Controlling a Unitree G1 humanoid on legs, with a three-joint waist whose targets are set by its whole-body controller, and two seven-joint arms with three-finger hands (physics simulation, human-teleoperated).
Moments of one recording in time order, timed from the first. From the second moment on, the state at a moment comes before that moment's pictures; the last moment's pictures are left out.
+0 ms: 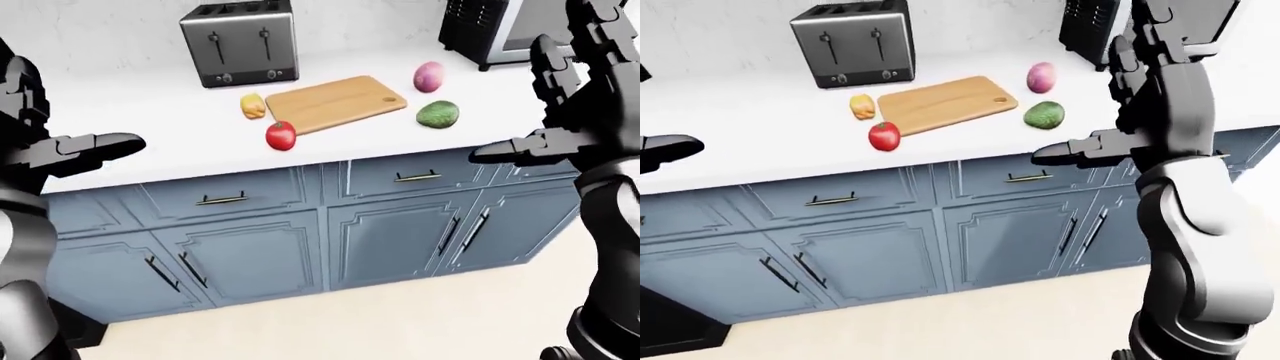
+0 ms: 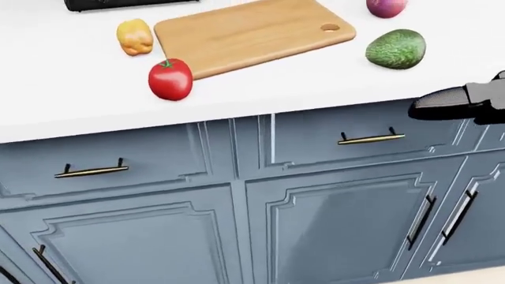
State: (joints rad) left arm -0.41 0.58 0.54 -0.43 -0.52 0.58 0.13; right arm -0.52 -0.49 -0.38 -0.56 0.32 0.73 0.08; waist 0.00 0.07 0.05
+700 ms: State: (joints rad) left arm -0.42 0.60 0.56 -0.44 -0.53 0.59 0.14; right arm -0.53 -0.52 -0.41 -0.56 0.35 0.74 0.07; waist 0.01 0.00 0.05
